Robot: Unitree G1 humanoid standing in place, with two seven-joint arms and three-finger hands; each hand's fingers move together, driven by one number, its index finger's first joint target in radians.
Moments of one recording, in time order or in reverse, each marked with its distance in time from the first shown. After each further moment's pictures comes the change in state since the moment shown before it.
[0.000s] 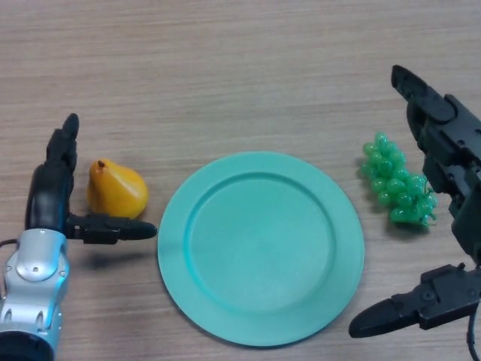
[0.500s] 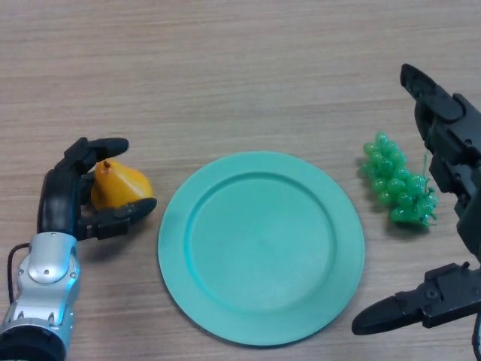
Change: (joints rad) left arm -0.053 -0.025 -0.001 0.149 -0.042 -0.126 -0.015; right arm -0.001 0.001 -0.001 0.000 -0.001 0.000 -0.008
